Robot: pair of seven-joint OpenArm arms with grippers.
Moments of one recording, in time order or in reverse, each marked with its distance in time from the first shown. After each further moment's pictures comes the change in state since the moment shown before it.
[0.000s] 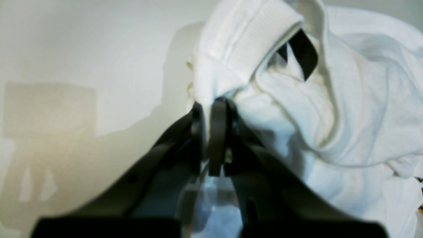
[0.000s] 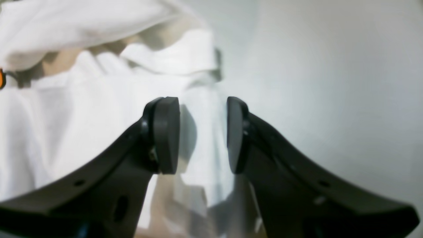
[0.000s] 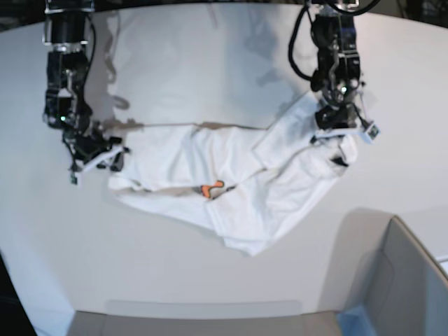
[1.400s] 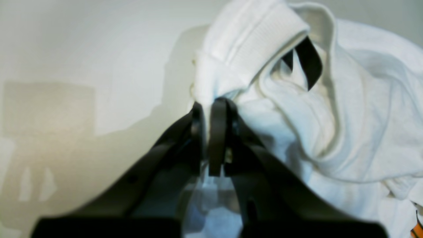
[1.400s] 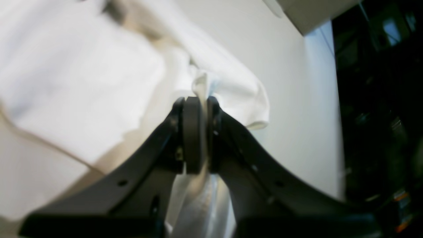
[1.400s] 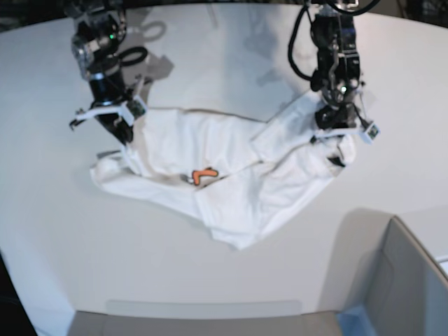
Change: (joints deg) left arm 0.0 0.2 0.0 0.0 0.0 0.0 0.0; right arm -26.2 0.4 -8.8 27.9 -65.5 1.2 26.4
